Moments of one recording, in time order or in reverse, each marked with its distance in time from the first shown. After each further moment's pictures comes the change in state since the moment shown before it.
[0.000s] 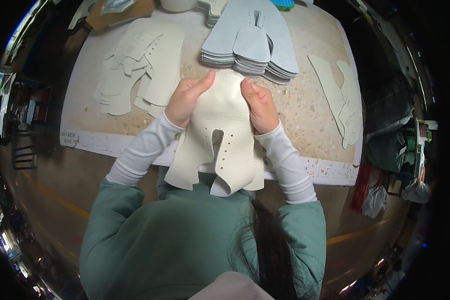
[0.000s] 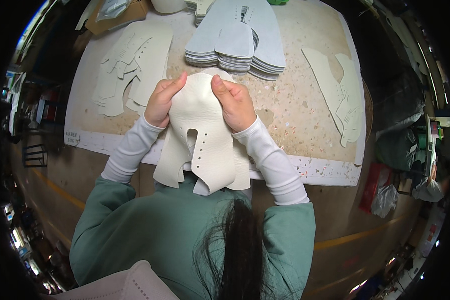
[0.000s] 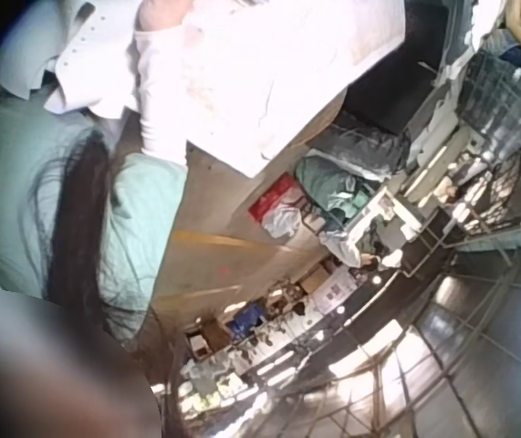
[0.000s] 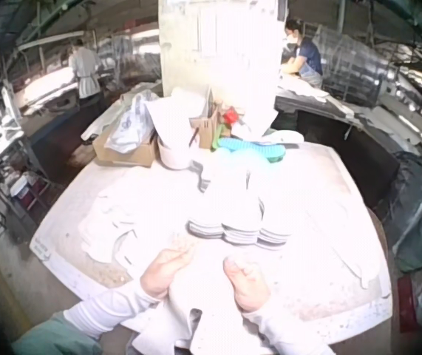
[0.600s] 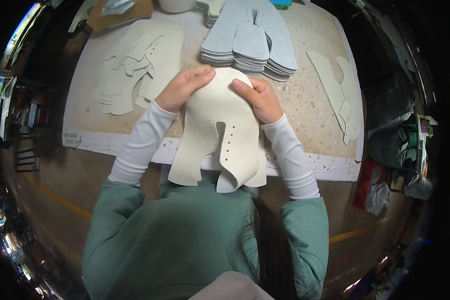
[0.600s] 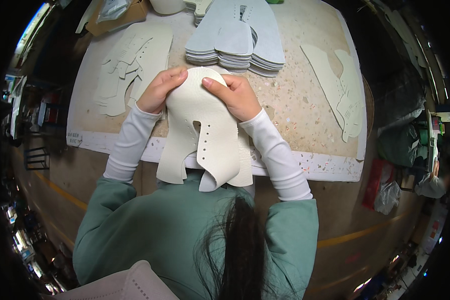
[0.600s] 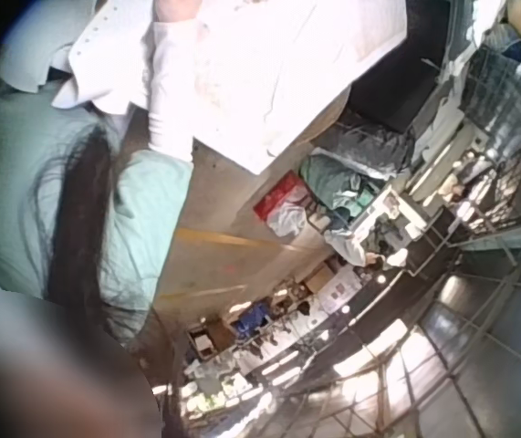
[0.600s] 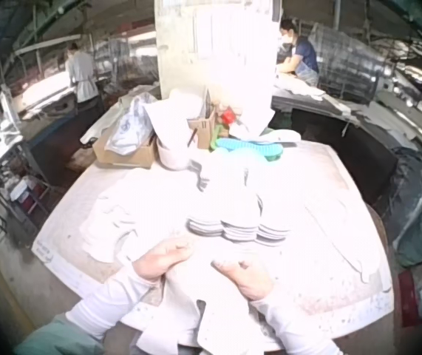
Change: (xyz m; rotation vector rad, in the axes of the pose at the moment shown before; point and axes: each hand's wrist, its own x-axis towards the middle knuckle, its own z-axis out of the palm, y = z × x) left_hand 0.011 0.016 -0.015 0.332 -0.123 0.012; right_hand 0.006 -0.008 -0.005 -0.146 -0.045 0.047
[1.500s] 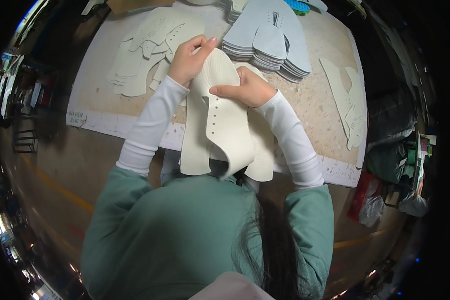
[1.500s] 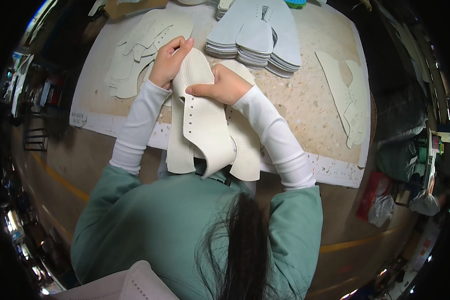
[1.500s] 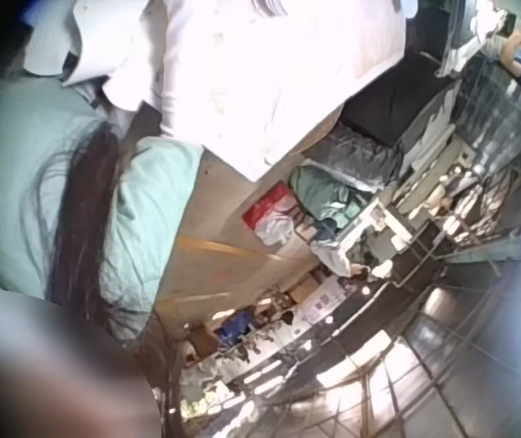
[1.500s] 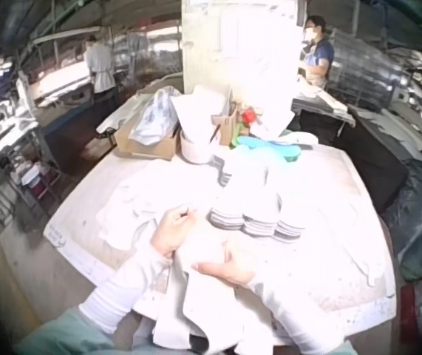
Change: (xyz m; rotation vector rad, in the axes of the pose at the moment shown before) left_hand 0.016 -0.010 -0.026 0.090 0.463 0.278; right_hand 0.035 -0.006 0.028 -0.417 -0.384 0.132
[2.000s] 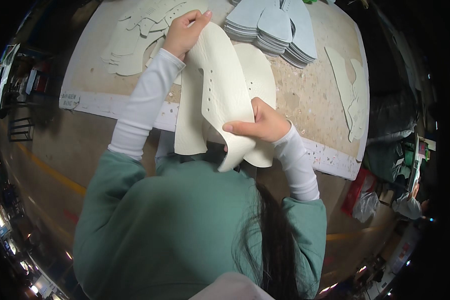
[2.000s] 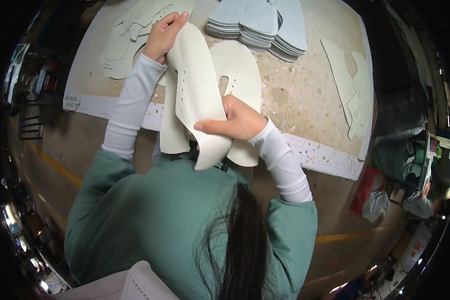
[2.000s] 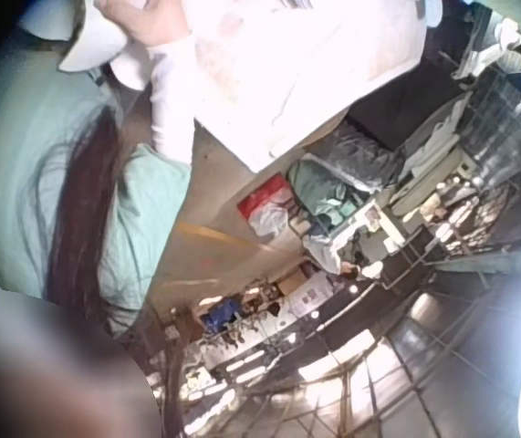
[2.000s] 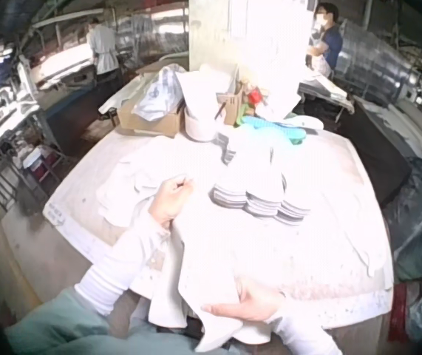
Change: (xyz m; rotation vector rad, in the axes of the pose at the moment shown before) left_hand 0.011 -0.015 -0.011 0.033 0.093 -0.001; right_hand -0.083 0.007 0.032 0.302 -0.195 0.112
